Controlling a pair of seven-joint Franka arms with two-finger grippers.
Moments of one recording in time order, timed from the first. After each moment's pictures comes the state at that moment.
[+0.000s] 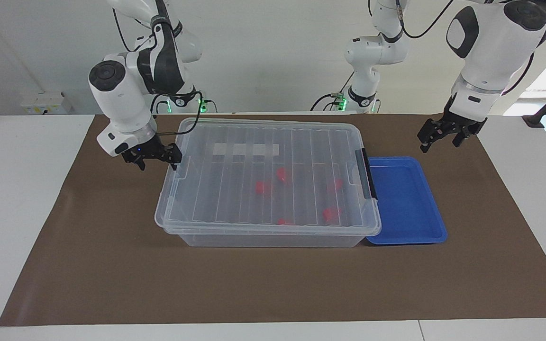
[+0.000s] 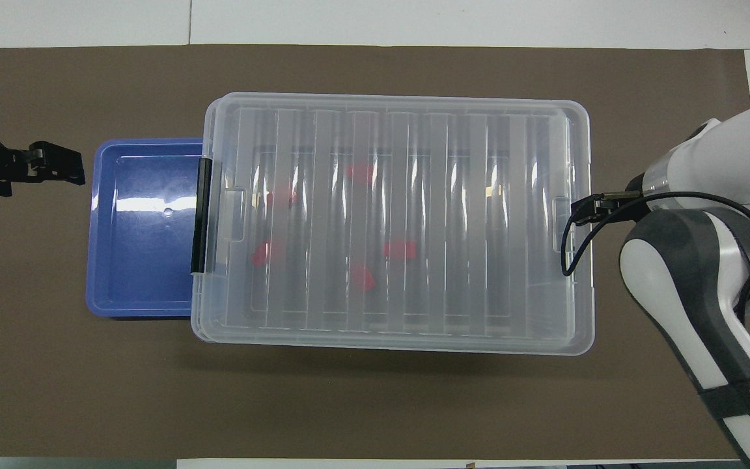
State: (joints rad) left arm -0.03 0.01 -0.07 -1.65 0.04 1.71 -0.19; right arm 0.05 0.02 0.01 -1.96 0.00 1.93 0.09
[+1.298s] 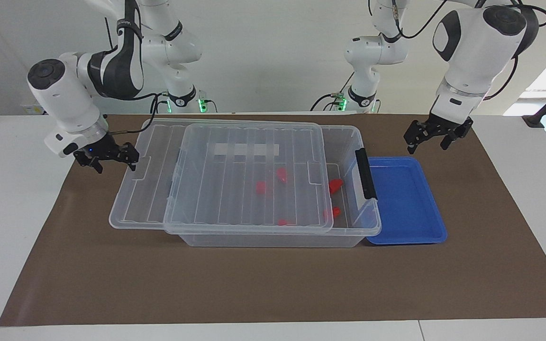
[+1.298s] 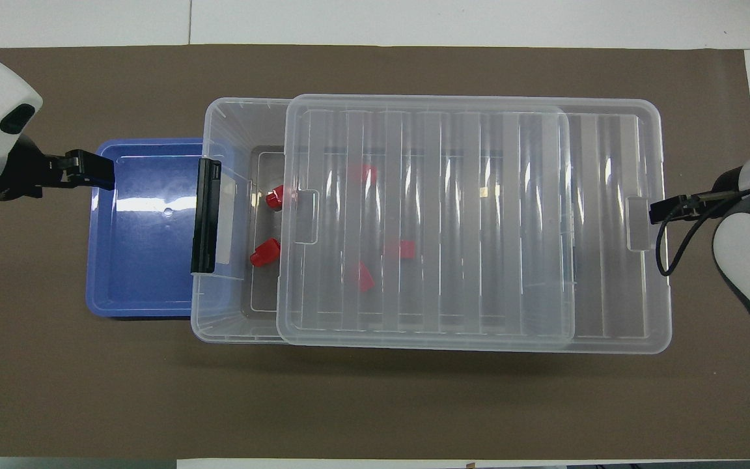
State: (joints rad) left arm -0.09 0.00 -0.09 -1.71 0.04 1.76 -0.19; right arm 0.05 0.02 -0.17 -1.96 -0.02 1.96 -0.19
